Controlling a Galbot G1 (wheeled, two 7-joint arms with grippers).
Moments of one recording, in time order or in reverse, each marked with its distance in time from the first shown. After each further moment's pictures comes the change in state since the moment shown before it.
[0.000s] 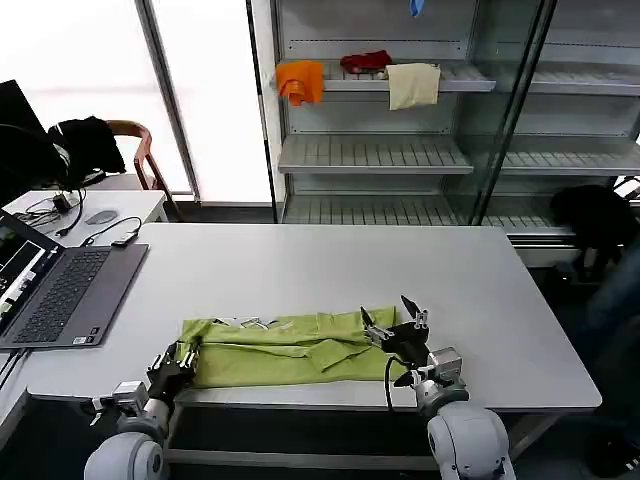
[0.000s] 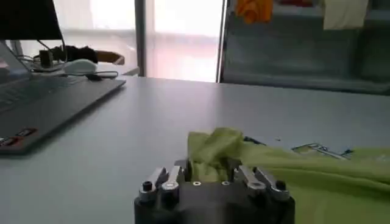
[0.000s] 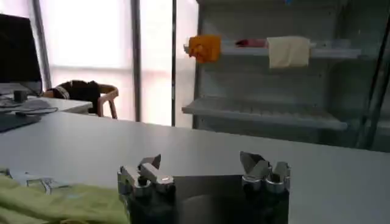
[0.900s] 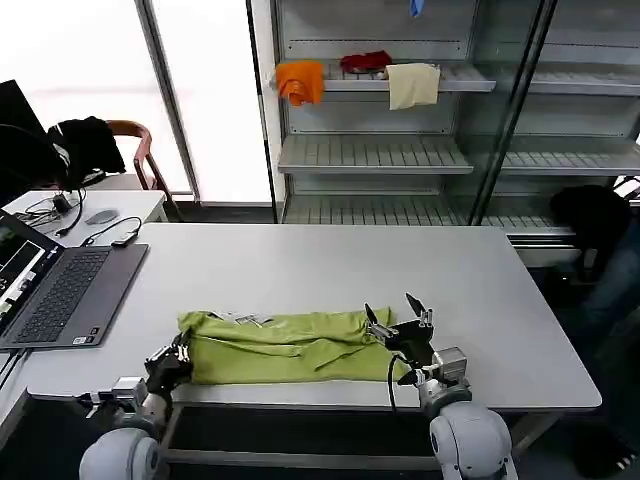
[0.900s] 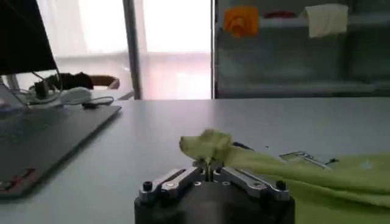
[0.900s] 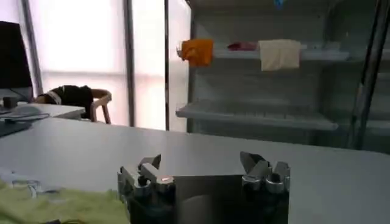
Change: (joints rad) left arm -0.022 0.020 -0.045 -0.015 0.125 -0.063 0.081; right arm -0.003 0.000 0.014 0.001 0.013 0.006 0.021
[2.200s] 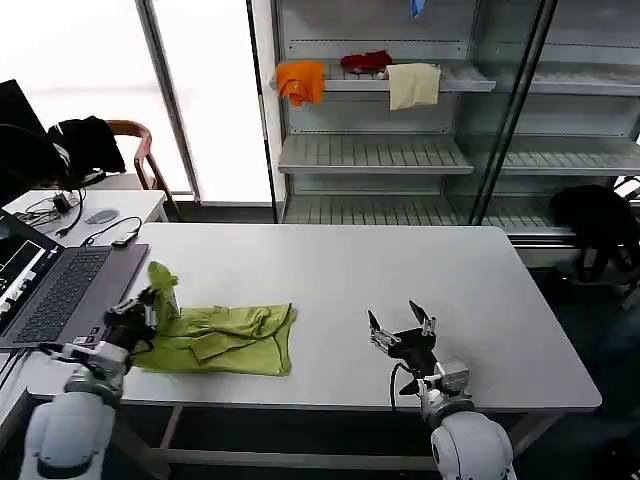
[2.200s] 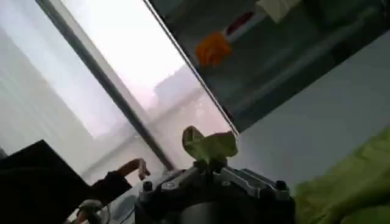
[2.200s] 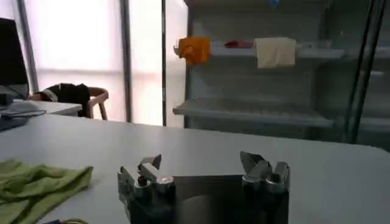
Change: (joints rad) left arm -0.090 0.110 0.020 -0.104 0.465 0.006 0.187; right arm -0.055 -0.009 0.015 0.006 0.001 0.046 0.011
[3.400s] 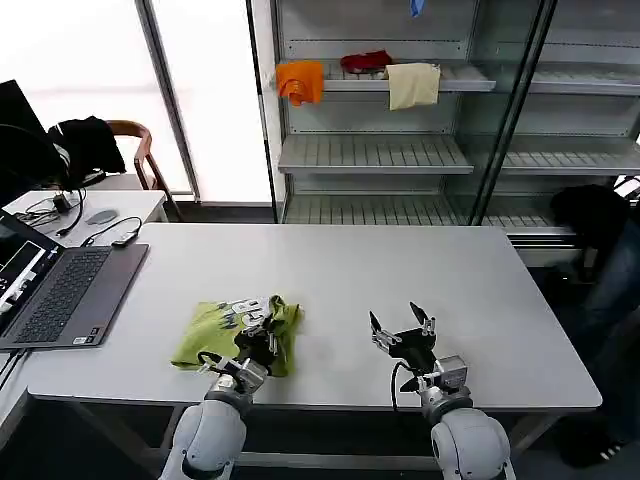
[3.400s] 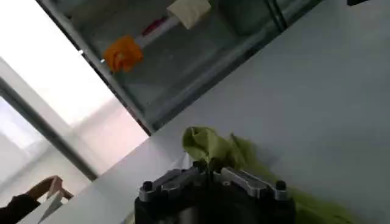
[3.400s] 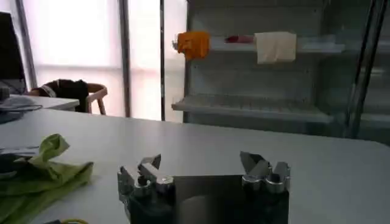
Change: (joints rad) left arm -0.036 -0.203 0.361 0.108 0.246 0.056 -0.044; right arm 0.030 -0.004 -0.006 -0.052 0.005 0.012 -0.002
